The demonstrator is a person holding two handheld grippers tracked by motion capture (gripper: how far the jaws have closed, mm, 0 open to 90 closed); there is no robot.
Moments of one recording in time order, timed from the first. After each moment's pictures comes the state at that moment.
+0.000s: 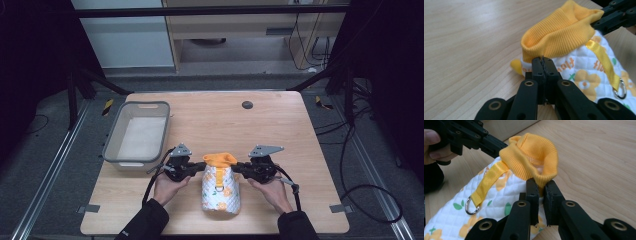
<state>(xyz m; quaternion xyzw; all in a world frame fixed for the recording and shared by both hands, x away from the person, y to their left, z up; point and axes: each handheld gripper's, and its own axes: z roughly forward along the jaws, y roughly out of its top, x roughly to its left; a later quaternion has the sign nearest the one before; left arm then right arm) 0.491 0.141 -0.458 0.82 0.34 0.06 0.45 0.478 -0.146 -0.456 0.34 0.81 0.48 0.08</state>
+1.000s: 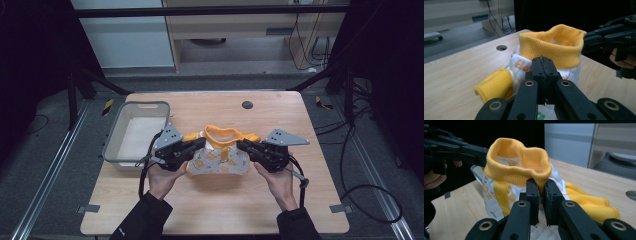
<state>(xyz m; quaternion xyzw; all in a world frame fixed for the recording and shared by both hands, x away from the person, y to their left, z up) 0.458 0.136 -0.345 0.76 0.30 0.18 0.55 0.458 -0.156 -0.370 0.33 0.72 0.58 0.18</state>
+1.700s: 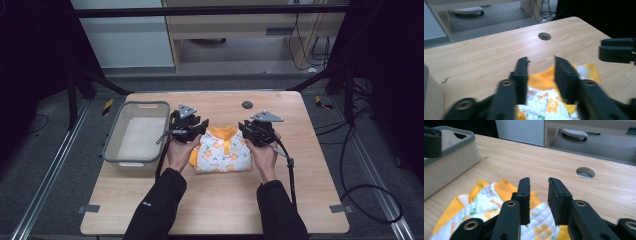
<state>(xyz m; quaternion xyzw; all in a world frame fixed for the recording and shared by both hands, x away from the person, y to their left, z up) 0.555 0.112 -0.384 0.73 0.45 0.23 0.46 0.556 -0.142 -0.416 0.46 0.71 0.46 0.26</state>
